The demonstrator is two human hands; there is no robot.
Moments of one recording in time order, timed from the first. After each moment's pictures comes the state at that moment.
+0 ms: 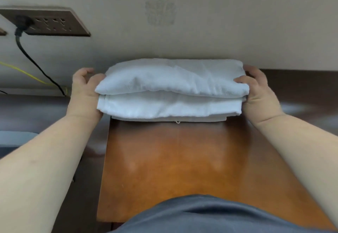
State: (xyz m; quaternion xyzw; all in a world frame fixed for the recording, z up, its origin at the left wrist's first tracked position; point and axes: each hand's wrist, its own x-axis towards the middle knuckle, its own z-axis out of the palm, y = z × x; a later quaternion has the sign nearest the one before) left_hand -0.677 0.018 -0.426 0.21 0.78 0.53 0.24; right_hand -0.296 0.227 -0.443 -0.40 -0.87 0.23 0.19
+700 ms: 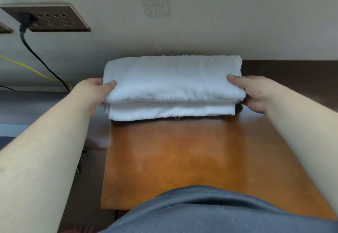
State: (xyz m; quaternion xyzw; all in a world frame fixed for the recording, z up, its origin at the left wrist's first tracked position) left_hand -0.689 0.016 -0.436 0.12 0.84 0.37 0.39; right_hand -0.320 0.238 -0.420 -0.58 -0.40 0.69 0.13
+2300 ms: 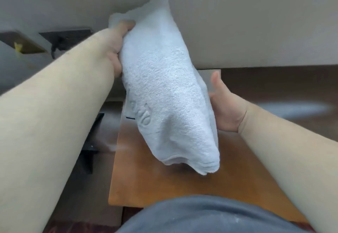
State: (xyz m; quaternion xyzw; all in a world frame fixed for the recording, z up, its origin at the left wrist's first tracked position) left_hand -0.615 0.102 -0.277 0.06 0.70 0.56 0.45; right_hand -0.359 0.158 -0.377 -0.20 -0.39 0.90 -0.03
